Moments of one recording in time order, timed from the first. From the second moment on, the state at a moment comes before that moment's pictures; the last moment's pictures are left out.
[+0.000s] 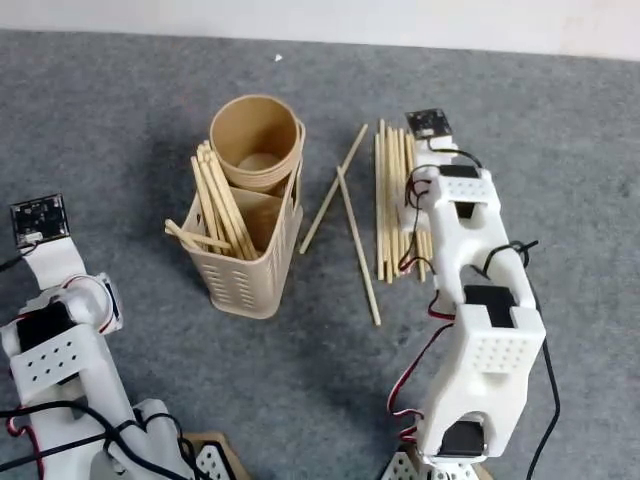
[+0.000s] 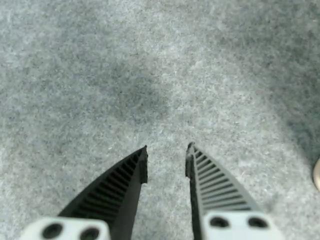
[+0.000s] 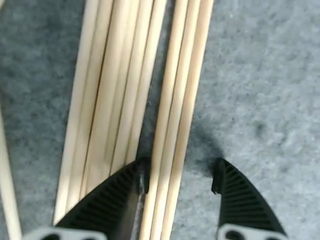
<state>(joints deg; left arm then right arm) -37.1 -48.0 62.4 56.0 -5.1 -3.8 28.5 1.0 51.1 15.1</state>
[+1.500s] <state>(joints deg) -37.1 -48.0 62.4 56.0 -5.1 -37.0 -41.6 30.0 18.6 -5.6</state>
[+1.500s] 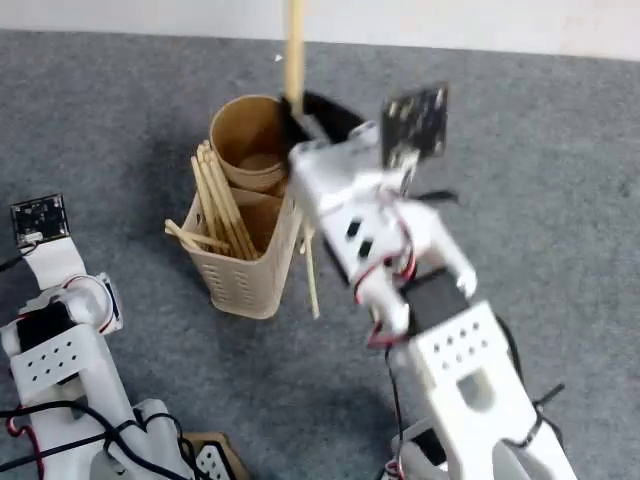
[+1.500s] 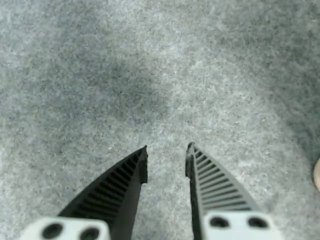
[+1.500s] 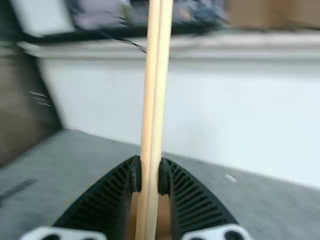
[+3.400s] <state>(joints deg) -37.1 -48.0 63.6 54.0 -5.1 -10.3 0.9 9.6 56.1 14.5</state>
